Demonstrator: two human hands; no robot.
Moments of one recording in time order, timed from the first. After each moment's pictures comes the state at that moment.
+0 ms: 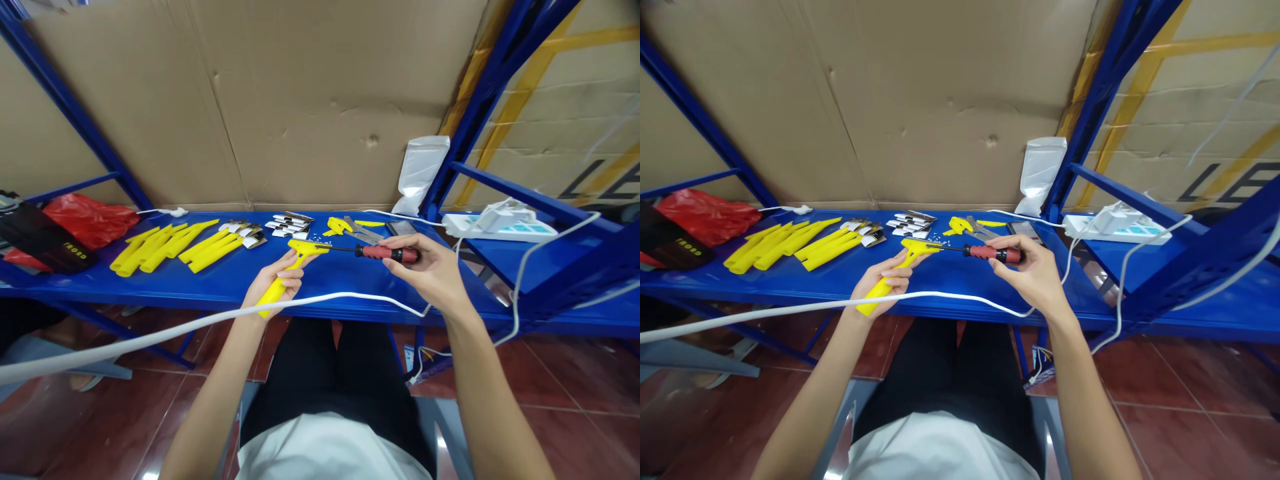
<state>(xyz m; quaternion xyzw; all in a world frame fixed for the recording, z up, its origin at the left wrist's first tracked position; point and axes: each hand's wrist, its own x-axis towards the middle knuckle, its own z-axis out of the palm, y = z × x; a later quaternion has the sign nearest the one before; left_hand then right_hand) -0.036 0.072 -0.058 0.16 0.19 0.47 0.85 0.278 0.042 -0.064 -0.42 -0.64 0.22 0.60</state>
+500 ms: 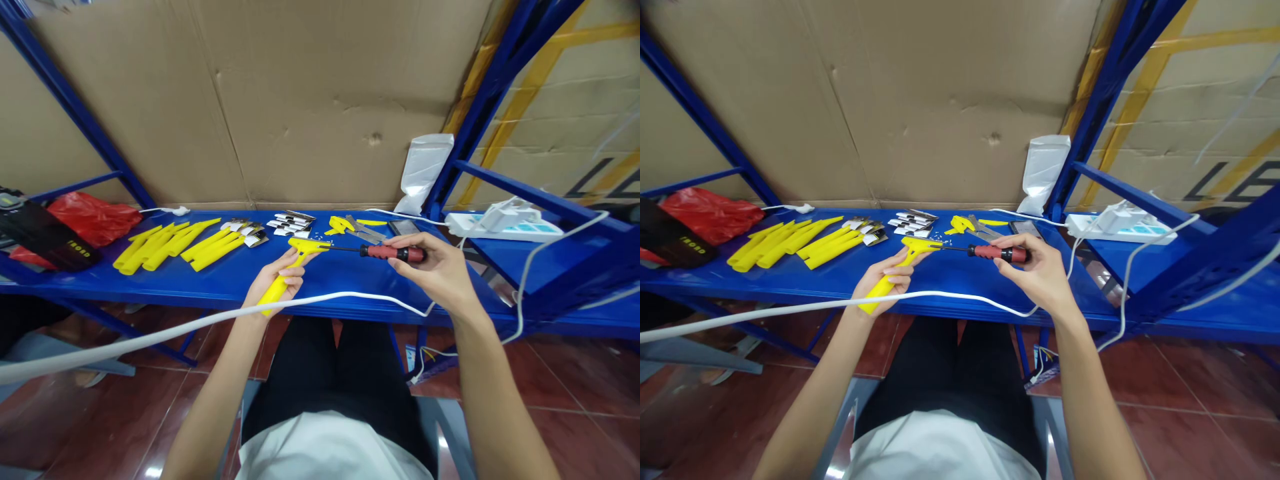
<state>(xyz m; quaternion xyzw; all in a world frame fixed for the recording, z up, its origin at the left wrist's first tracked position) -0.035 0.070 -0.053 0.17 0.19 0.47 0.85 0.283 0.040 -0.063 -0.43 -0.64 0.22 0.60</state>
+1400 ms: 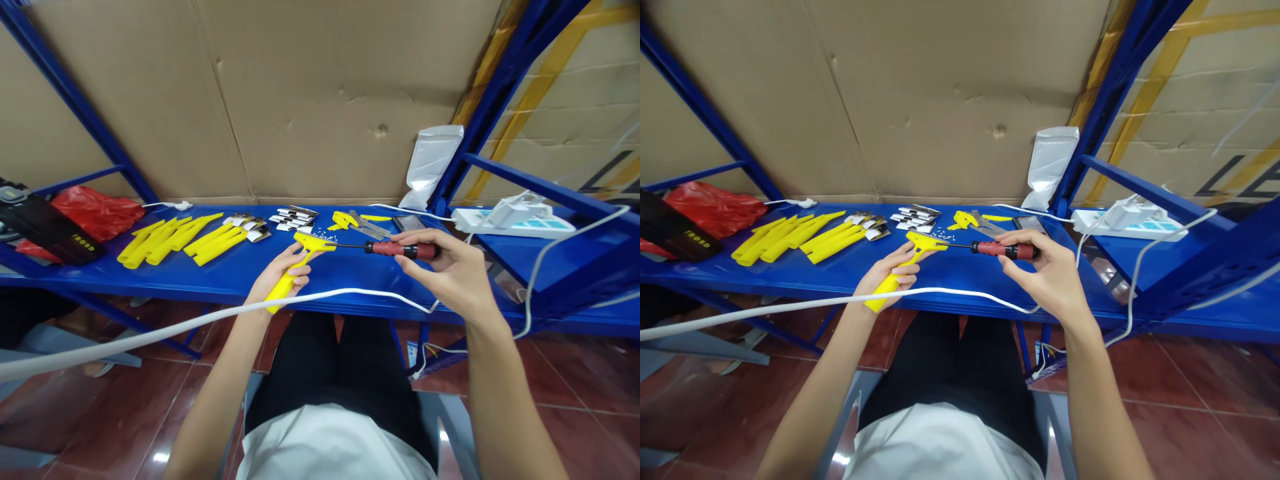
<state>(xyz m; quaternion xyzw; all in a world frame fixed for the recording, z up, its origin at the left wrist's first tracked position) -0.035 0.075 -0.064 0.27 0.23 0.47 0.81 0.278 0.024 -0.053 -0.41 -0.69 0.14 0.58</state>
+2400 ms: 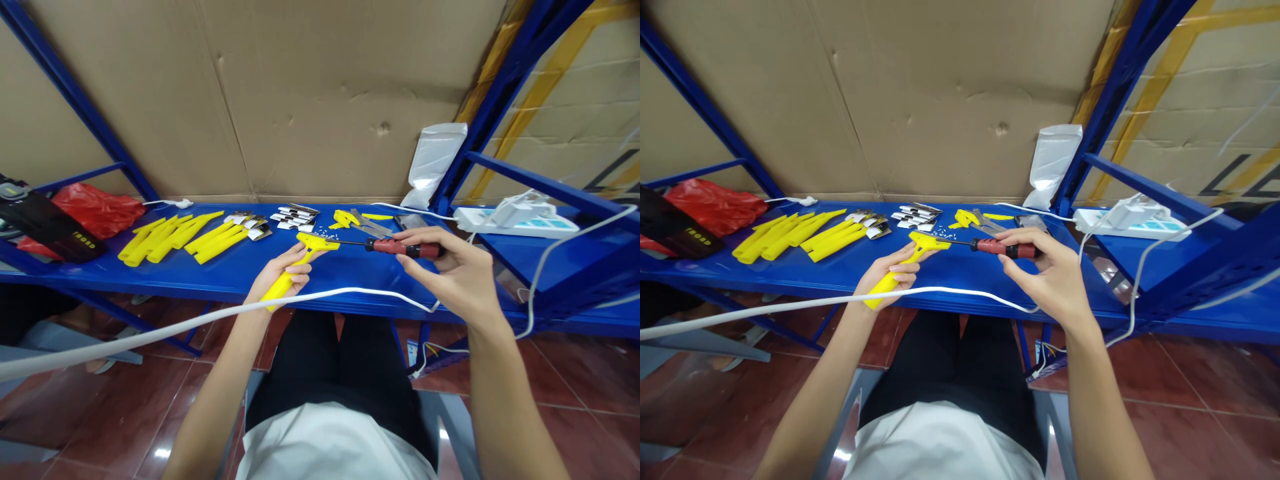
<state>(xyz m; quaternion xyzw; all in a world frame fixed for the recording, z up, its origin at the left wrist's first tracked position) -0.036 0.072 -0.058 0.22 0.21 0.45 0.84 0.271 0.016 -0.048 -0.41 -0.70 0.12 0.58</state>
